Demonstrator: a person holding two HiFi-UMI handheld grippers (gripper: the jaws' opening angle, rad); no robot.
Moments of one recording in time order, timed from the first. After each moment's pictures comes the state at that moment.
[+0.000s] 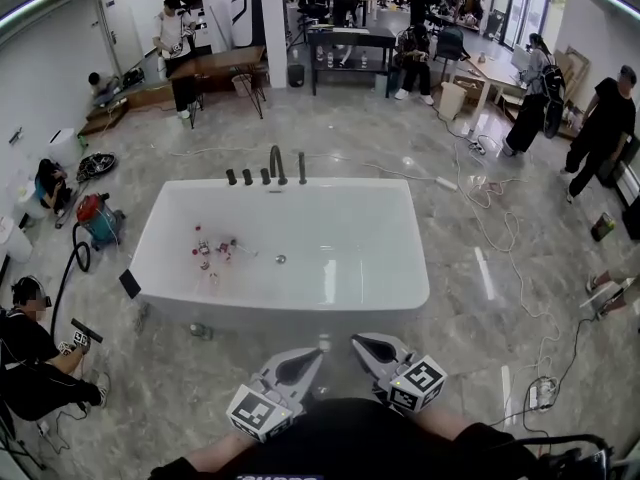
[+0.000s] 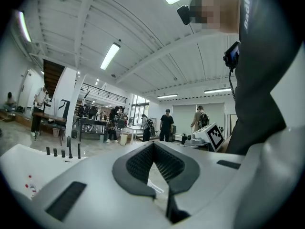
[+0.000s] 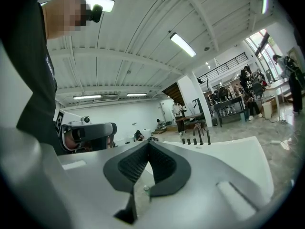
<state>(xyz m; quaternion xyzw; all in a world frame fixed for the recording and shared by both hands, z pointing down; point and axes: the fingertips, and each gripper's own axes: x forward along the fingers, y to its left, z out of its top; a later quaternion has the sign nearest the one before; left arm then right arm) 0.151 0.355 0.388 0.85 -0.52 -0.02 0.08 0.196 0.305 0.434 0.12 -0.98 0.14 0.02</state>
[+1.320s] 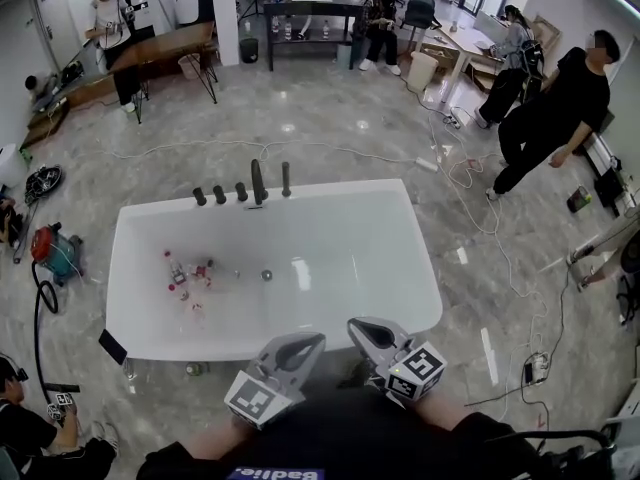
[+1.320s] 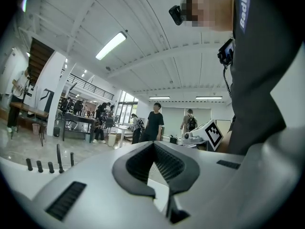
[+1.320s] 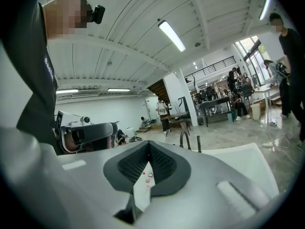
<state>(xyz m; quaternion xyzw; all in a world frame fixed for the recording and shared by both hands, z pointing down) -0.082 0.100 0.398 0.90 -0.42 -0.03 0.09 -0.036 0.061 0.445 0.22 -0.96 0.16 0.05</state>
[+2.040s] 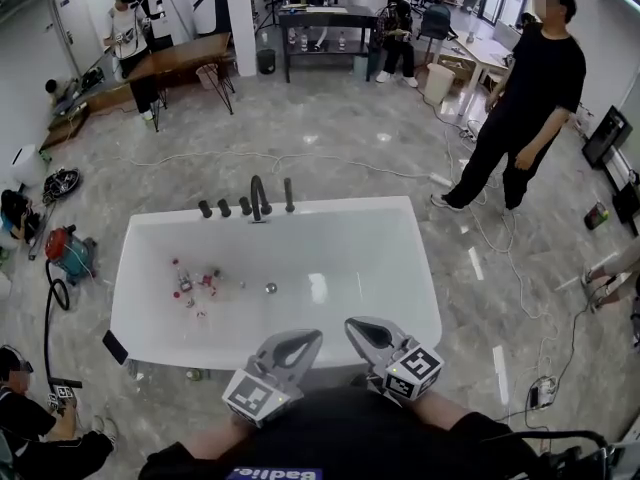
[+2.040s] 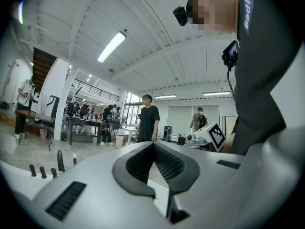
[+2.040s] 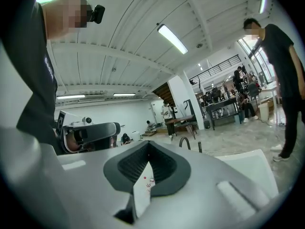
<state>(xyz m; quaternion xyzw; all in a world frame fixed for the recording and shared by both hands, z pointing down) -0.038 0.035 0.382 0.88 -0.46 -0.02 0.08 0.005 -0.002 0.430 0.17 -0.97 0.15 0.02</state>
